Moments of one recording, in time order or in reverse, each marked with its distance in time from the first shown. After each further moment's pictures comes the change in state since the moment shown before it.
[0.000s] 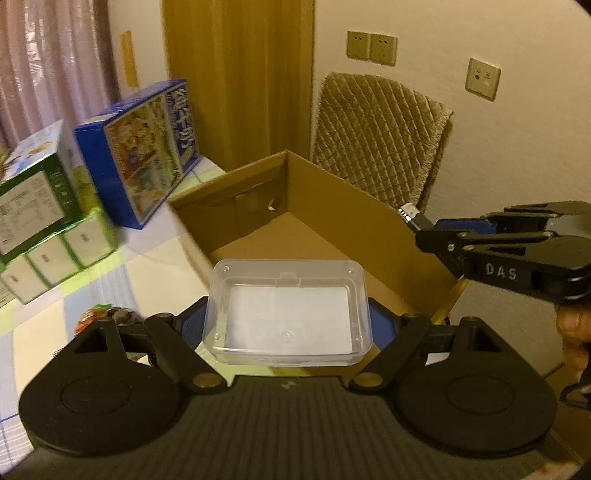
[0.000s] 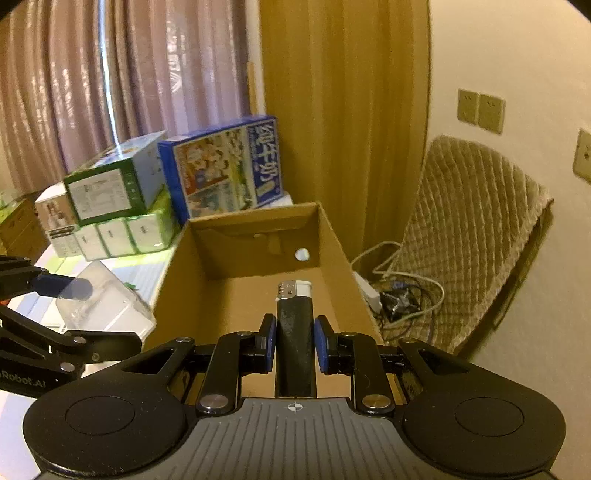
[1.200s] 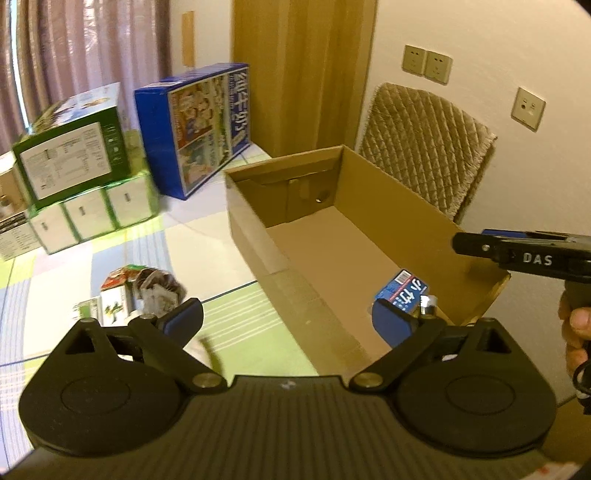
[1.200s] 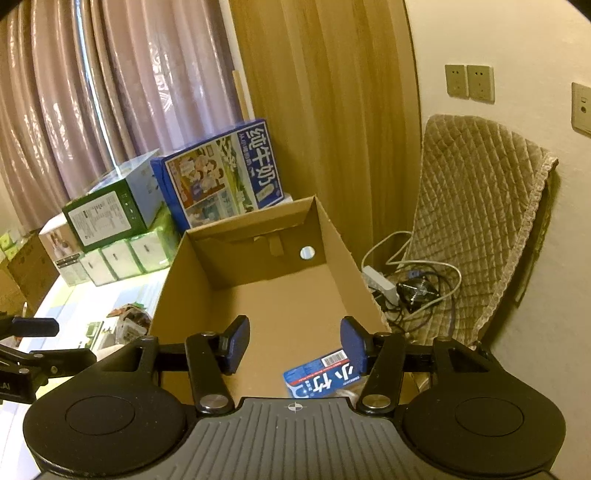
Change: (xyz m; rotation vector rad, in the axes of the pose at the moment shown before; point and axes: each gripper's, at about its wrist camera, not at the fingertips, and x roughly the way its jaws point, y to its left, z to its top) left arm -0.021 0.039 -0.037 -0.170 -0.027 0.093; right arm 0.008 -0.020 -0.009 0.111 -0.031 0.068
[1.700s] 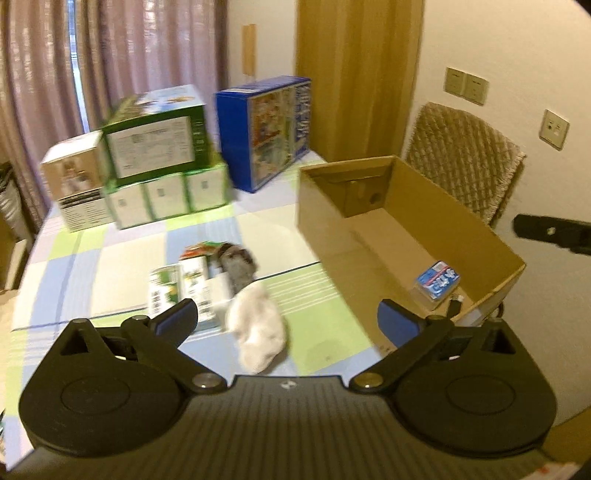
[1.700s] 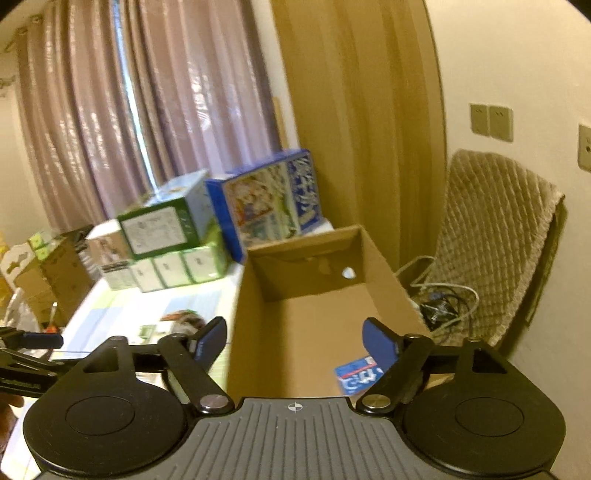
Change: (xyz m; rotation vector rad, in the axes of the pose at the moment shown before) left arm -0.083 0.041 -0.043 -0.078 -0.038 0.140; right arm -0.077 0.062 -0.008 -0.061 -0.076 0.079
